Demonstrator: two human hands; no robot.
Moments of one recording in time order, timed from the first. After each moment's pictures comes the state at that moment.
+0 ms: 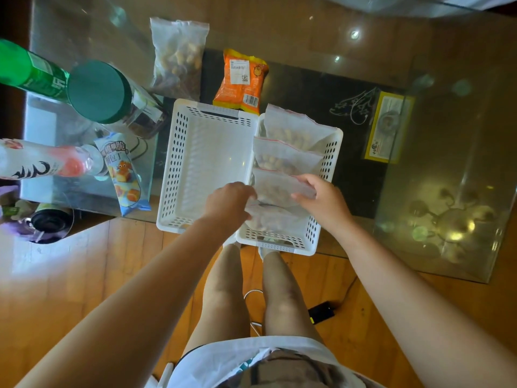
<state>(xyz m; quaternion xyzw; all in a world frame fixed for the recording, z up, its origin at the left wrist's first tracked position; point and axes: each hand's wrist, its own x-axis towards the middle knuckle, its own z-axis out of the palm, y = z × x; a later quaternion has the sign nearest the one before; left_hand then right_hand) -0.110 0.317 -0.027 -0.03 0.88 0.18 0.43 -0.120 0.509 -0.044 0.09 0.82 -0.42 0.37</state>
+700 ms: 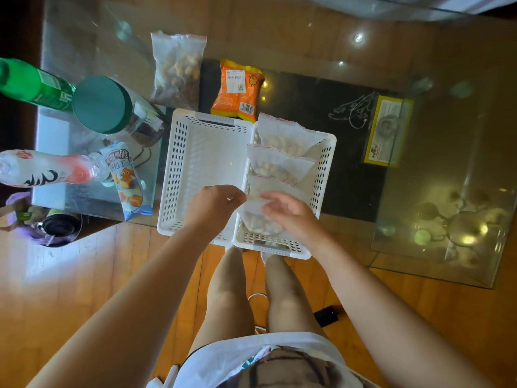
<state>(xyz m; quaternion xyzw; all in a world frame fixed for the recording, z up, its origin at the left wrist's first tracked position) -0.103 0.307 -0.018 -0.14 0.89 0.29 0.33 -0.102 0.484 -0.025 0.15 0.66 -0.57 0.45</state>
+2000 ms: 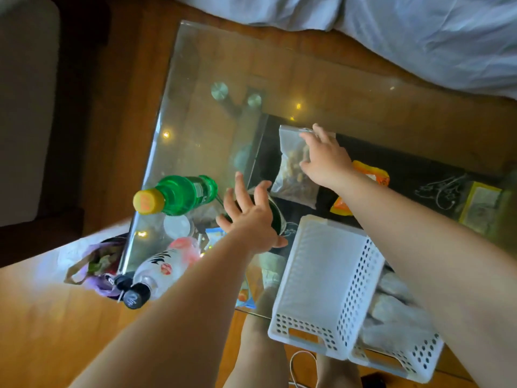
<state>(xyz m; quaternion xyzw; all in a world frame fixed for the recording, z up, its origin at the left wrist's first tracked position) -0.263 0.105 -0.032 -0.23 0.83 0.19 0.47 -0.383 0.229 -0.092 -0.12 0.92 -0.12 0.34</state>
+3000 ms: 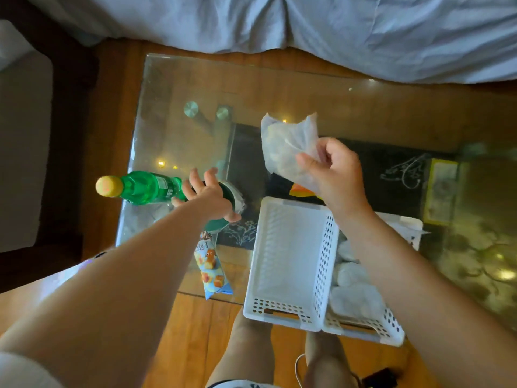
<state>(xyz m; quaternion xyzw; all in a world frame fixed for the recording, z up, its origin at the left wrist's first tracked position) -0.274 0.111 -0.012 -0.29 0.84 0.10 0.45 -0.300 0.307 0.026 0.10 0.79 -0.59 0.14</state>
